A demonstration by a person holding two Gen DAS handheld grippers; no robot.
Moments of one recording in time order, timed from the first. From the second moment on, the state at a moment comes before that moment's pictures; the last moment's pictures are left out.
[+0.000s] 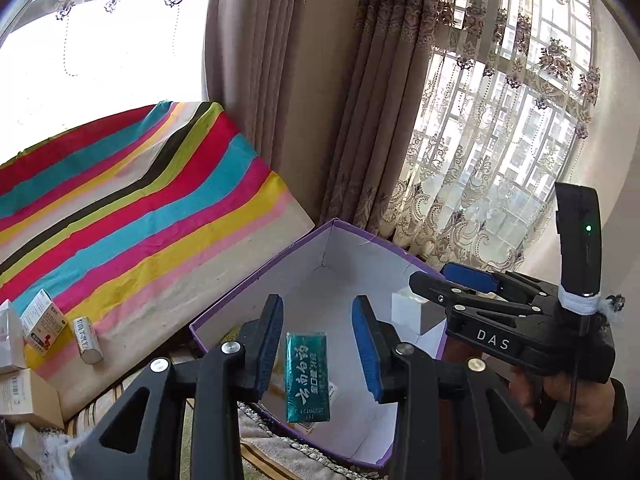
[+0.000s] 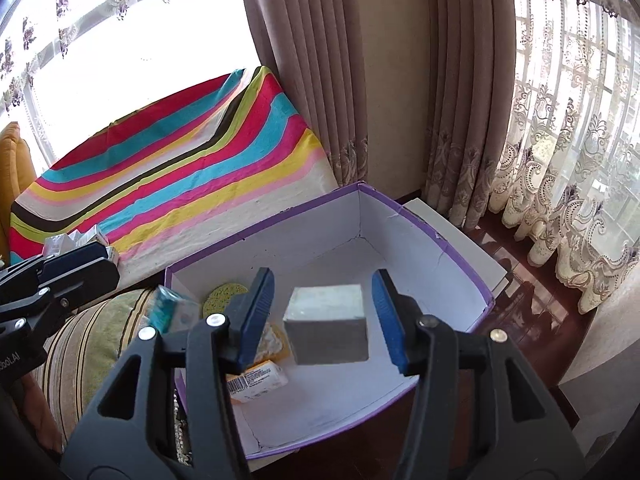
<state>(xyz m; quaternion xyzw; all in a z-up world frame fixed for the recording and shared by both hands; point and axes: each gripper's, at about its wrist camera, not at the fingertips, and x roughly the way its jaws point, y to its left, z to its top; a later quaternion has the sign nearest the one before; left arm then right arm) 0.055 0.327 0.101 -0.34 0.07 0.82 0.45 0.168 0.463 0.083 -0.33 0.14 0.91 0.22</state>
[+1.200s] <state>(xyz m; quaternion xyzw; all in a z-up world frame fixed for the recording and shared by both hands) 0.042 0.206 0.102 -0.29 0.06 0.92 0.26 0.162 0.399 0.111 -0.26 0.06 0.95 0.19</state>
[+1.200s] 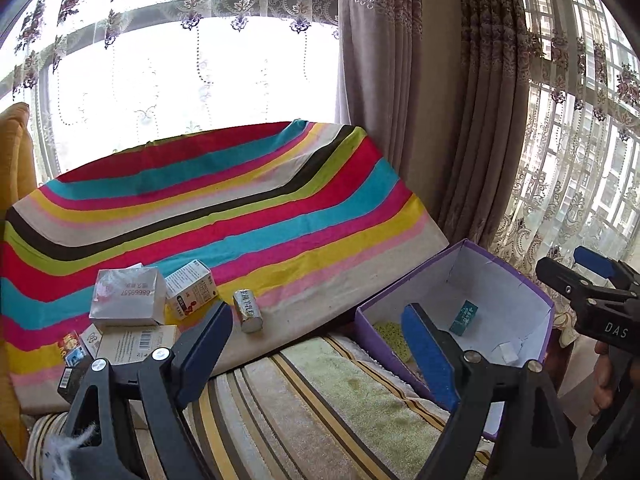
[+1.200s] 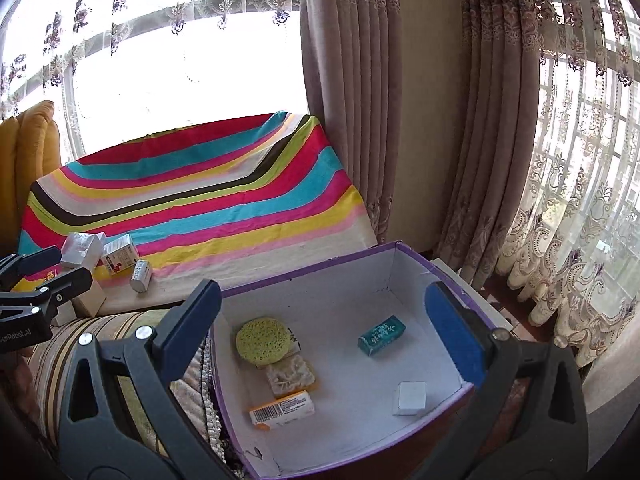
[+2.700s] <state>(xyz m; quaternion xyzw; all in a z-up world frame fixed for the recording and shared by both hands) 0.028 -0.054 0.043 -0.41 -0.11 0.90 0.10 0.062 0.162 0.072 -0.37 -0.01 0.93 -0.05</state>
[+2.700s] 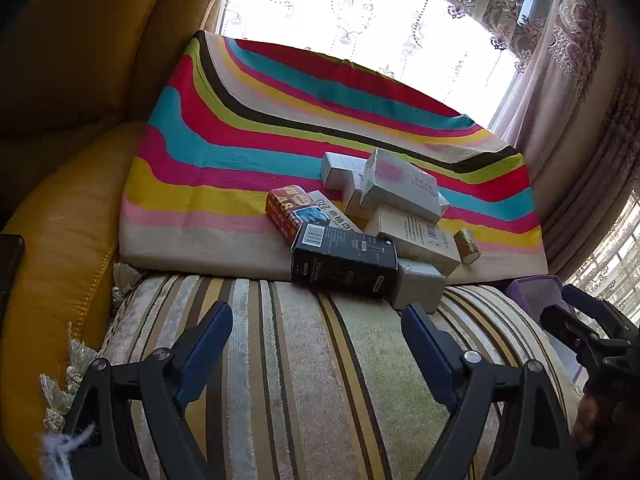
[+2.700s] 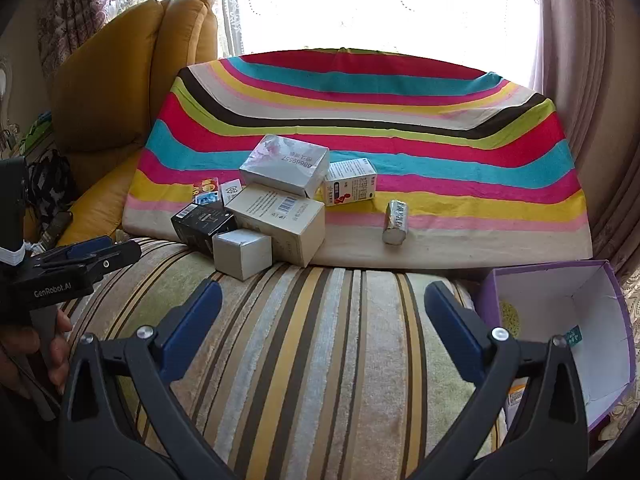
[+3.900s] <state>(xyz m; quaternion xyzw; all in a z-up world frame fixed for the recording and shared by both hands) -0.018 -0.076 0.027 -0.44 -0.14 0.88 0.14 -0.027 0.081 0.012 -0.48 -0.03 0.88 0.00</state>
